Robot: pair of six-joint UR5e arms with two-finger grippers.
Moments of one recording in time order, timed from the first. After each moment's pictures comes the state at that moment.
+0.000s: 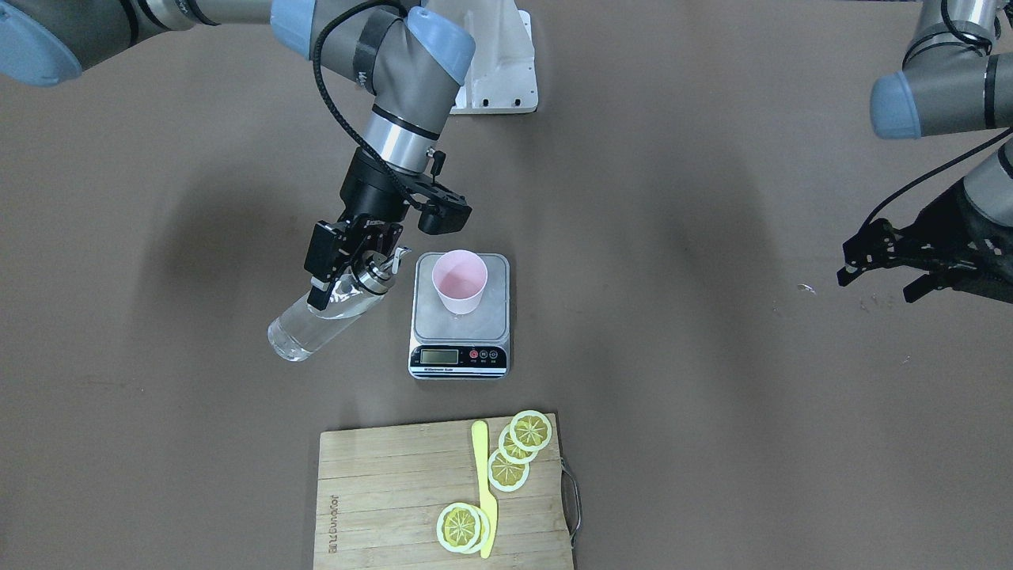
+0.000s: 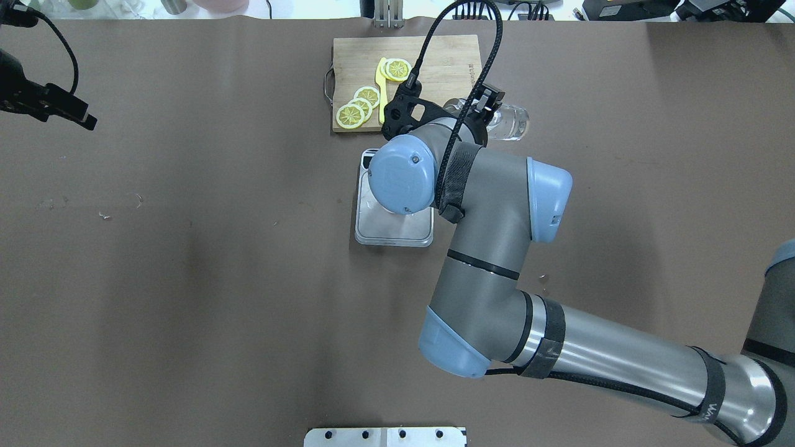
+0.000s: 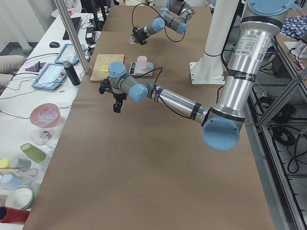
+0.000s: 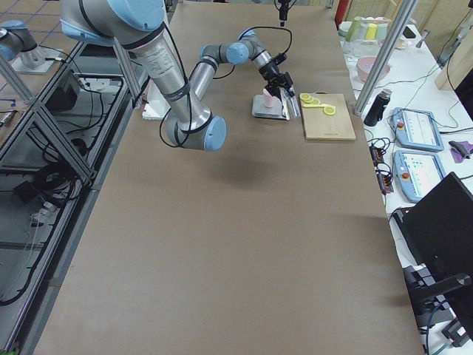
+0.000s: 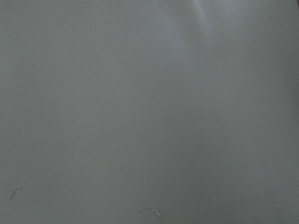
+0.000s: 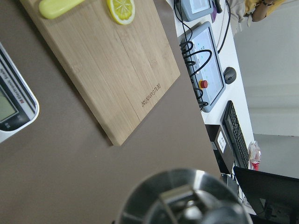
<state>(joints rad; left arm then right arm) -1.20 -1.80 -1.69 -1.82 -2.33 -0.44 0.49 -0.76 1.69 -2.01 1.03 0.27</state>
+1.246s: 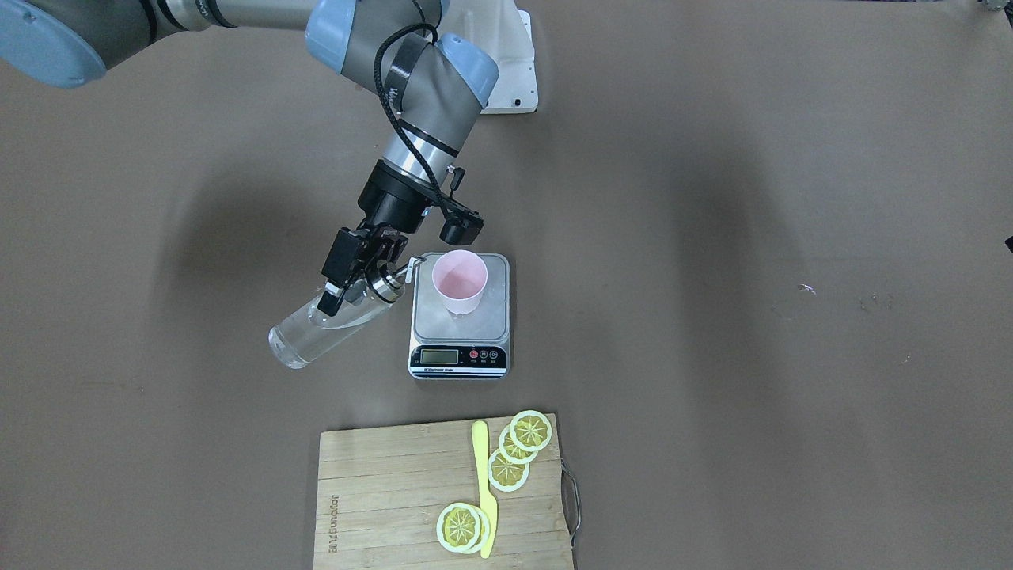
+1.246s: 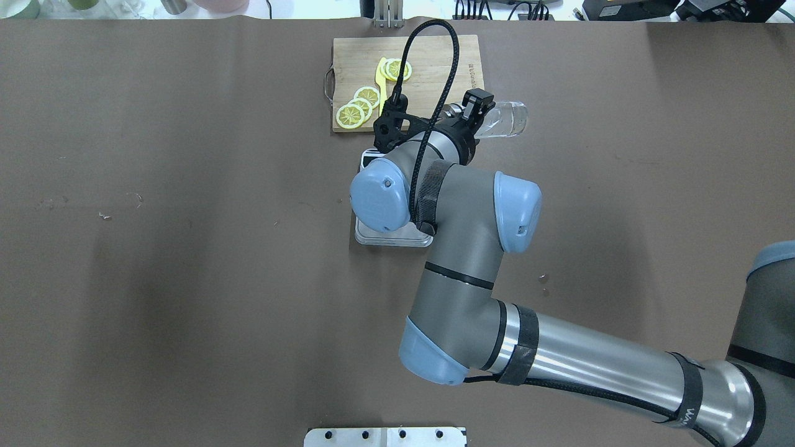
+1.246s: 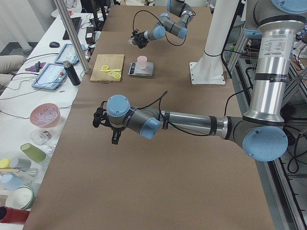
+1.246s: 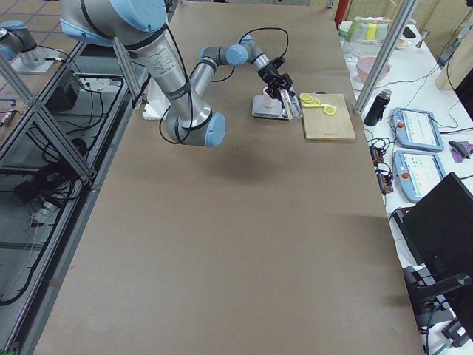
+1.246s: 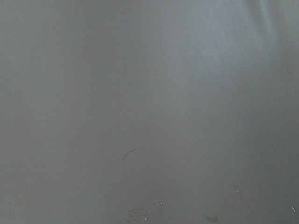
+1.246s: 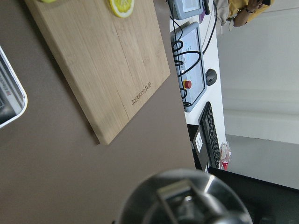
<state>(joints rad) -1.51 -1.64 -1.58 -1.96 -2.51 -0.31 0.46 -0.73 1.60 -2.06 0.91 0.27</state>
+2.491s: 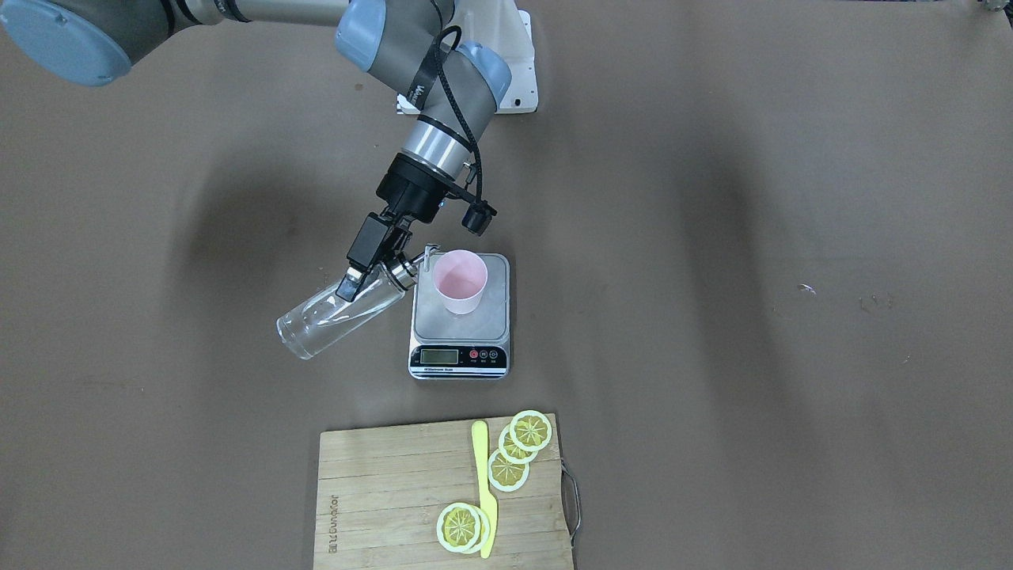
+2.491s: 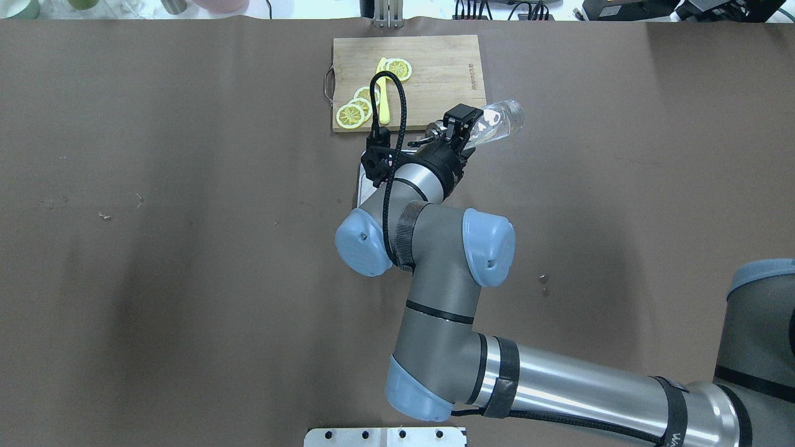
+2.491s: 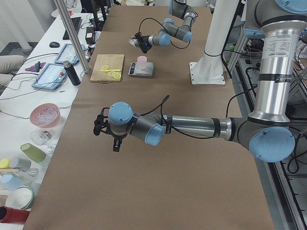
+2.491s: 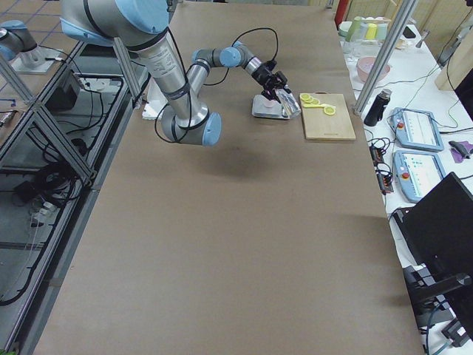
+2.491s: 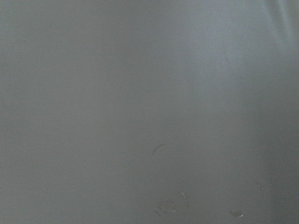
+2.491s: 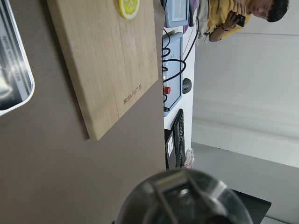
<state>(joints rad) -1.54 -1.62 -1.57 -1.96 -2.51 -0.28 0.38 -0.72 1.57 -2.15 0.73 0.29</state>
